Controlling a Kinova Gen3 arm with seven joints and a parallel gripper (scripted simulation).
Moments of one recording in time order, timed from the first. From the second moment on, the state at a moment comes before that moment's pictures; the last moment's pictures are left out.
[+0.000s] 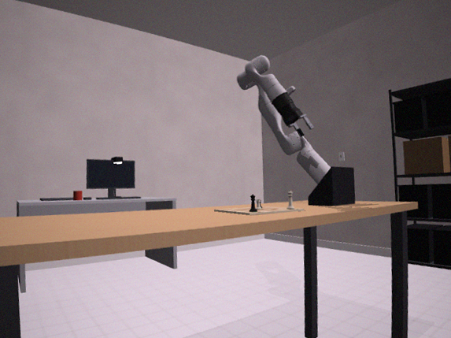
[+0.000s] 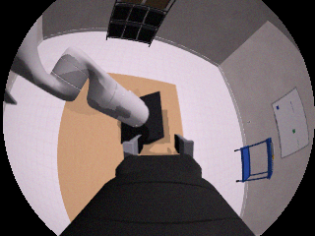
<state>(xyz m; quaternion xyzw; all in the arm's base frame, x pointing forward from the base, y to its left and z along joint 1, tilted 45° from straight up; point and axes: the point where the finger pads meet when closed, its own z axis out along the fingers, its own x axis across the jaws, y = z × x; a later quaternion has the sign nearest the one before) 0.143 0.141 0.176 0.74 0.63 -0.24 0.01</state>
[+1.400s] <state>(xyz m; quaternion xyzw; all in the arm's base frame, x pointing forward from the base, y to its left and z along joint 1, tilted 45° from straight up) 0.269 0.117 0.150 0.90 0.41 -0.14 -0.07</state>
